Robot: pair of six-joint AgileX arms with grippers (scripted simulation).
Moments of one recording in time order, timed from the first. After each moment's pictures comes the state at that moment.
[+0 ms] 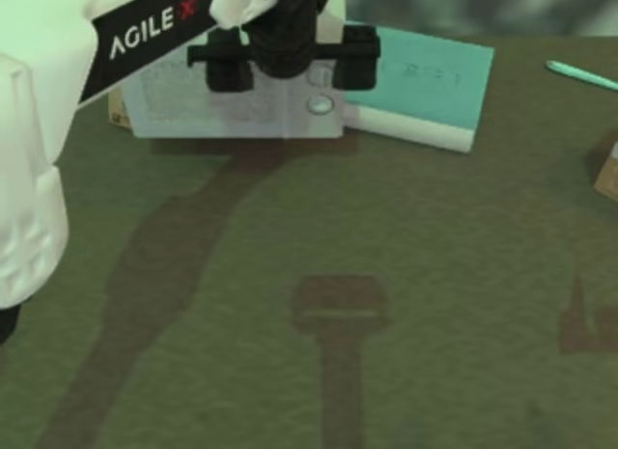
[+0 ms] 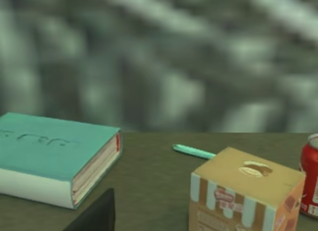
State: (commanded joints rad) left arm -0.54 2.29 2.08 -0.90 -0.26 -0.48; right arm 0.00 0.00 0.00 0.00 0.00 0.00
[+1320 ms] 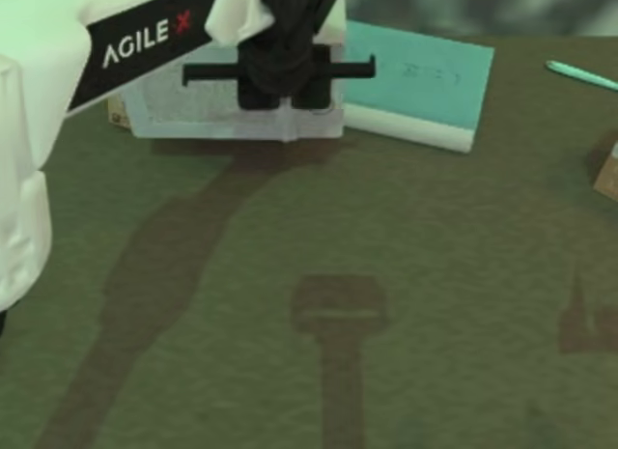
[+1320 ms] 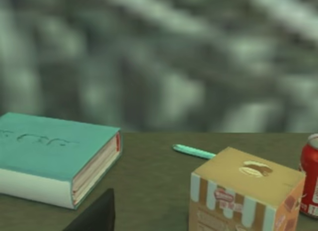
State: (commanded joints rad) left arm -0.57 2.22 1.94 -0.86 -0.27 -0.50; right arm 0.00 0.00 0.00 0.00 0.00 0.00
